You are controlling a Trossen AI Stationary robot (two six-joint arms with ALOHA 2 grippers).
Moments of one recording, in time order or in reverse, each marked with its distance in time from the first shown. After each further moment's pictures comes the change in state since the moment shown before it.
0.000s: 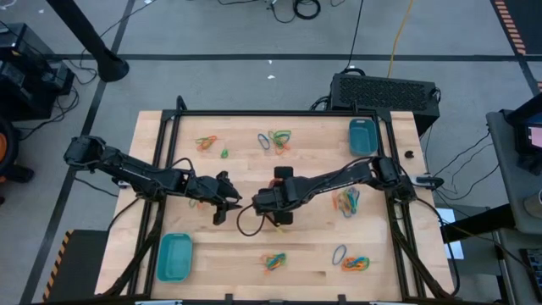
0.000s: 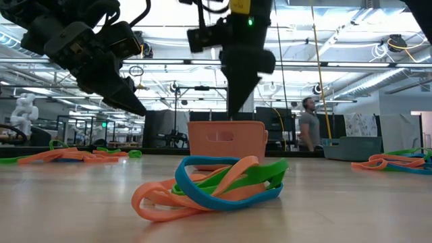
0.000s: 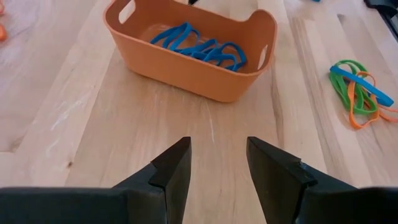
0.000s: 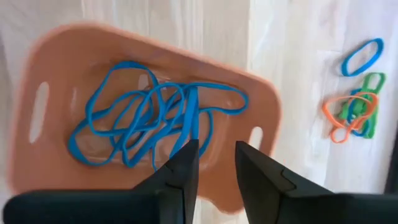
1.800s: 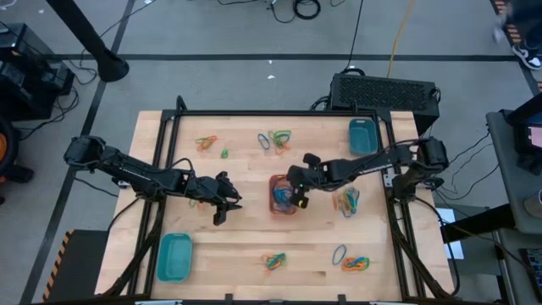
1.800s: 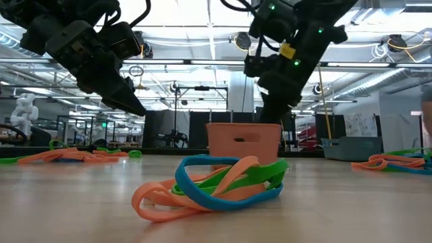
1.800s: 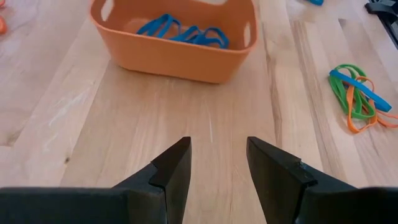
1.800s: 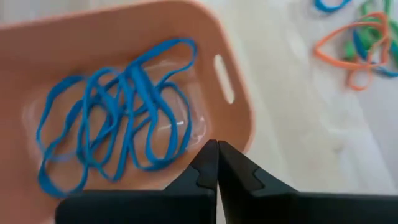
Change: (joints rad) left arm -0.005 0.000 0.000 0.000 -0.007 -0.036; right arm -0.157 -0.463 -0.849 0.780 -0.105 0.092
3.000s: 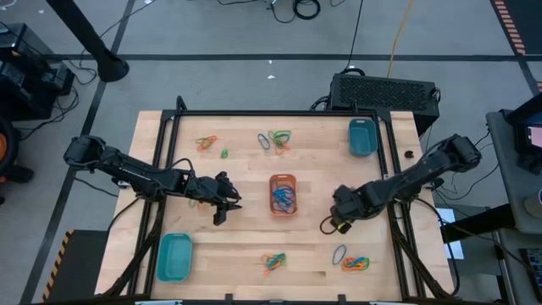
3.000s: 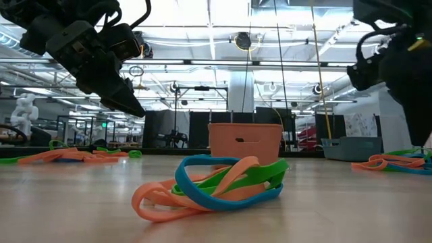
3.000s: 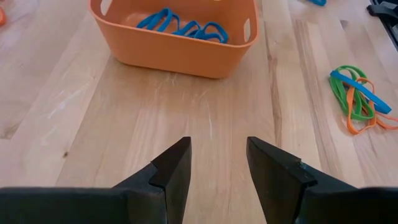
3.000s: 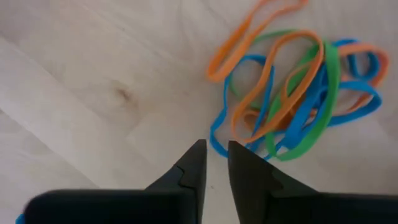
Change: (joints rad) left arm -0.001 0.000 0.000 -0.006 -0.001 -0.027; right arm 0.379 -0.317 -0.242 -0.526 -0.239 0.964
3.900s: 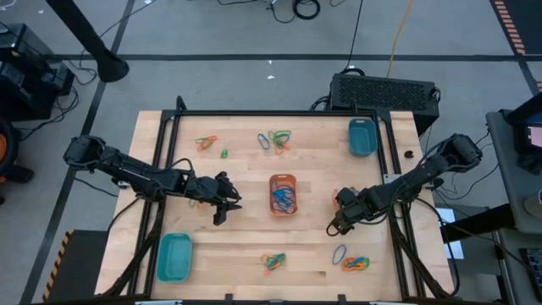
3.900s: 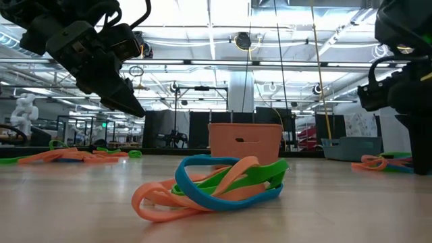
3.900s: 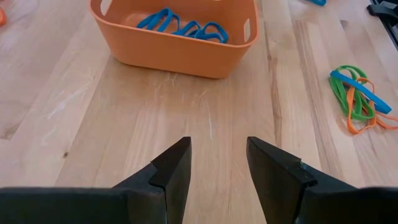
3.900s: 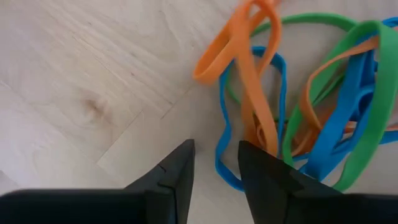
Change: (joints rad) left arm 0.000 0.000 0.000 -0.001 0.000 0.000; right arm 0.043 -0.003 -0.197 0.272 0.057 0.071
